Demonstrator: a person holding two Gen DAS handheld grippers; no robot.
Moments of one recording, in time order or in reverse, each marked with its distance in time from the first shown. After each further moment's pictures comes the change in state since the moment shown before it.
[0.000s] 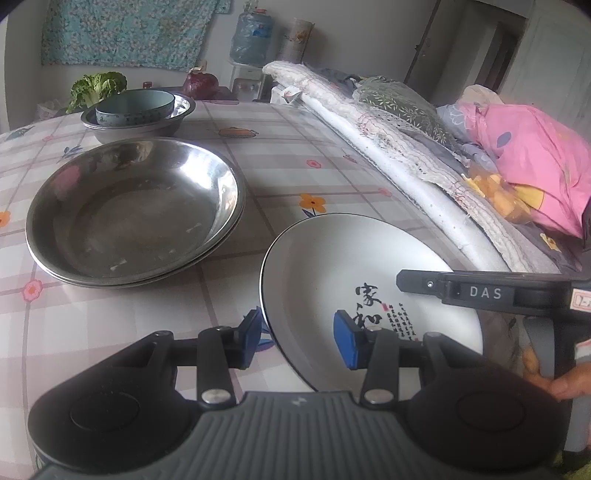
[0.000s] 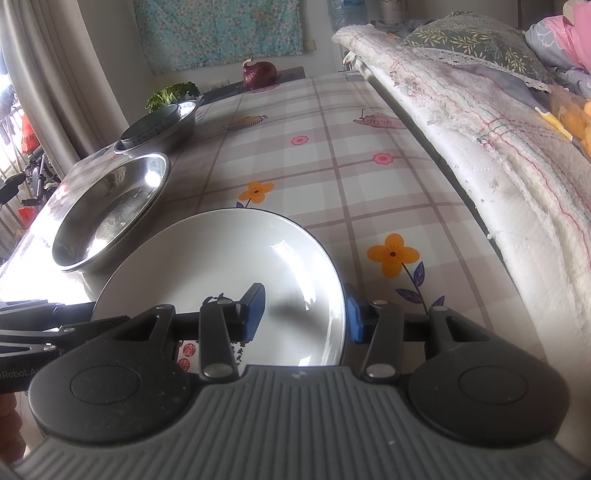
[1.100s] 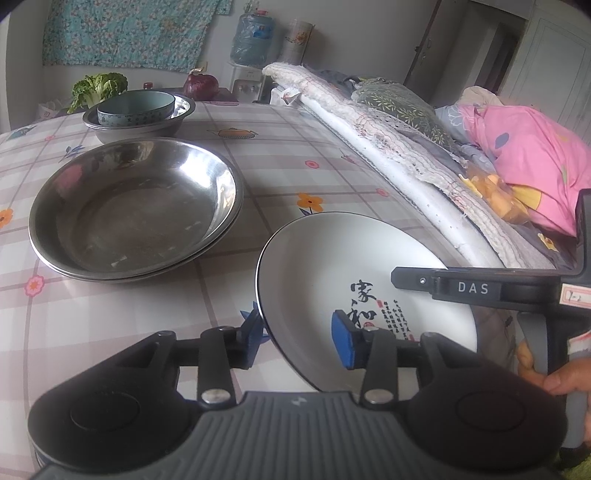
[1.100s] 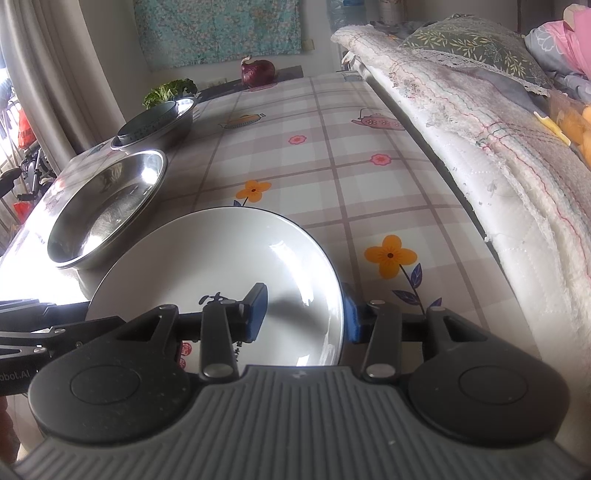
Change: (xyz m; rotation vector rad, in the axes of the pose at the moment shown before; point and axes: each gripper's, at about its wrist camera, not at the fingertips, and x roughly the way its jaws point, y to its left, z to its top) left arm -0.005 -0.004 -0.004 -0.004 -0.005 -0.004; right arm 0.002 0.000 0.001 -0.017 0.003 -0.018
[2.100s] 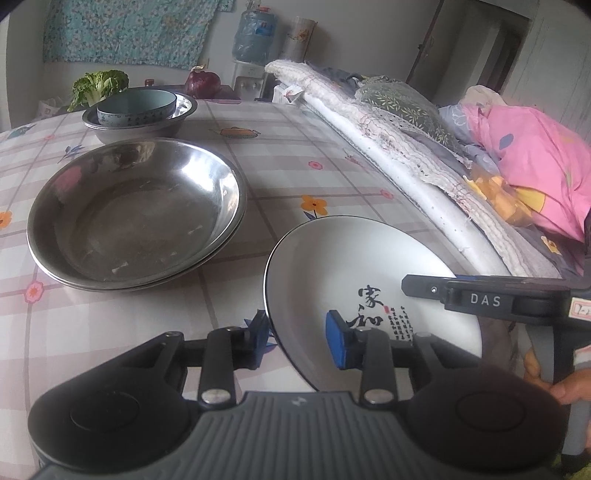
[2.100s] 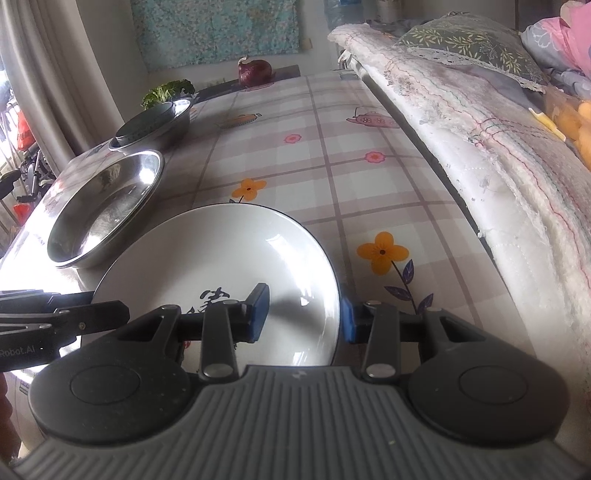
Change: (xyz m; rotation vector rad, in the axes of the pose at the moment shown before) left arm 0.005 0.004 0.006 -0.006 0.009 0.002; right arm -0.002 -0.004 -0.001 0.008 0.003 0.002
